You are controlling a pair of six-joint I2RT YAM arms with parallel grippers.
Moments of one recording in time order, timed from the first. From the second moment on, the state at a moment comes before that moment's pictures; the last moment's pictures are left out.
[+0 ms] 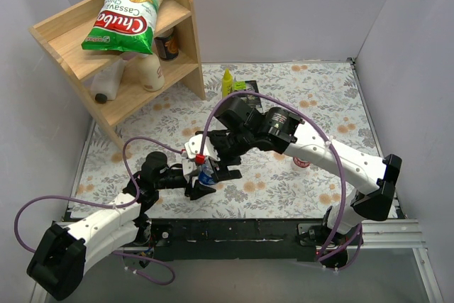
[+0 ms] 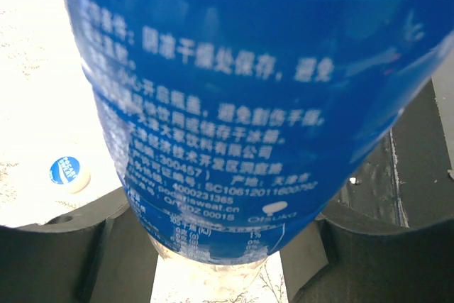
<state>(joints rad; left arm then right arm) -0.56 0.83 0.19 0.33 0.84 0.18 1.14 1.55 1.70 -1.01 -0.48 -0.75</state>
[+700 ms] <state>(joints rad) -0.55 0.86 0.20 0.35 0.82 0.10 1.15 1.52 1.64 -1.01 -0.40 -0.76</state>
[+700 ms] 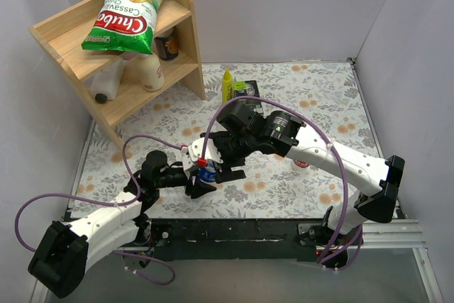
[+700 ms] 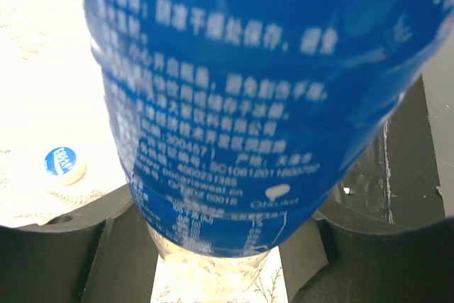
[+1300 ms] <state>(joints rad) -0.49 0.87 0.20 0.39 0.83 0.07 1.14 1.48 1.59 -1.00 -0.27 -0.72</state>
